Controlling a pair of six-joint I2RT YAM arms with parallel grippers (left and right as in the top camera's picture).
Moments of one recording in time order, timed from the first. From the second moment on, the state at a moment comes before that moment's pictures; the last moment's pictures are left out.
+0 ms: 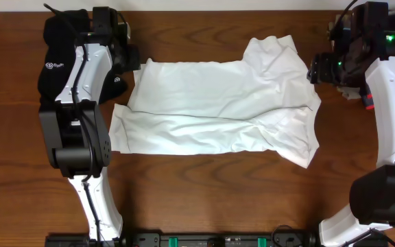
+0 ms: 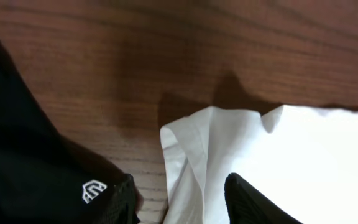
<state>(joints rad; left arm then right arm) 0.02 2.18 1.79 -0.75 0.12 -0.09 -0.07 1.79 1.76 -1.22 -0.12 0.04</state>
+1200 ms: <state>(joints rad) 0.02 2.17 1.83 -0.79 0.12 -0.09 -0.07 1.86 1.76 -1.06 -0.13 0.03</state>
